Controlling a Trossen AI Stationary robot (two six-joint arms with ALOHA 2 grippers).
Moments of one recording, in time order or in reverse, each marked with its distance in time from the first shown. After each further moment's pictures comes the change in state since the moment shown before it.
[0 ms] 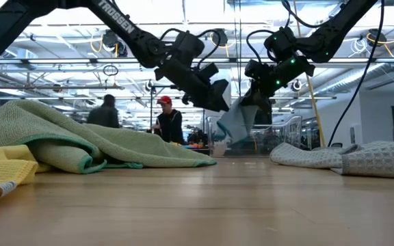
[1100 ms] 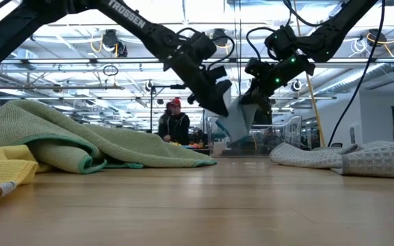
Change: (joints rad) left arm 0.005 0.084 0.267 -0.407 0.074 0.040; right arm 0.006 -0.009 0.000 0.000 -0.001 0.091
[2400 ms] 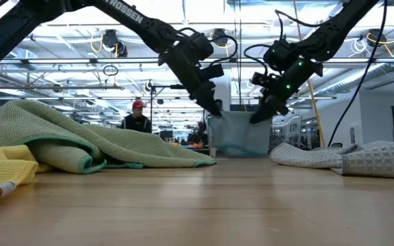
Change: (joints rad) left arm 0.023 -0.029 0.031 -0.236 0.117 0.343; right arm -0.031 -0.011 0.001 -0.419 -0.164 0.093
